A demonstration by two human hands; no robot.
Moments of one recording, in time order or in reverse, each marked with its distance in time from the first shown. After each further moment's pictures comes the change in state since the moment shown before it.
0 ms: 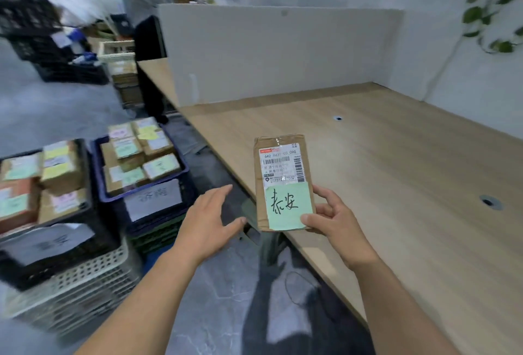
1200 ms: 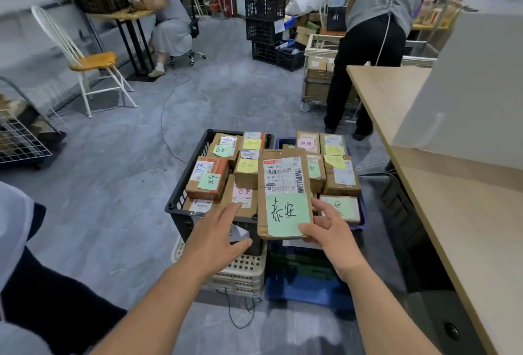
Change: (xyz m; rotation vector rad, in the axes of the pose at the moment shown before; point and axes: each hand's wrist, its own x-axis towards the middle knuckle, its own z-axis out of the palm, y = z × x) left_hand 0.017 -0.337 -0.185 0.121 0.167 -0.639; right_hand 0.248 0.004 0.440 -0.057 -0.686 0.113
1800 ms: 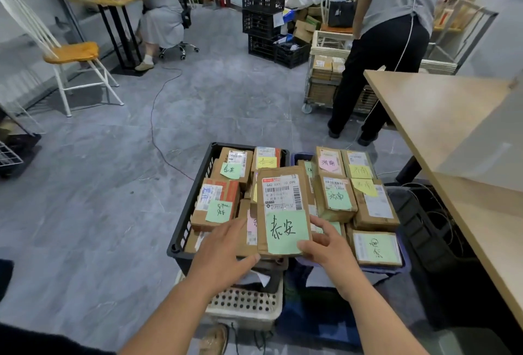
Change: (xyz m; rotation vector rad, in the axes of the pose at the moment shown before) left_hand 0.132 -0.096 -0.027 -0.167 -0.115 0.025; right_hand 0.150 0.005 0.080 -0.046 0.047 0.132
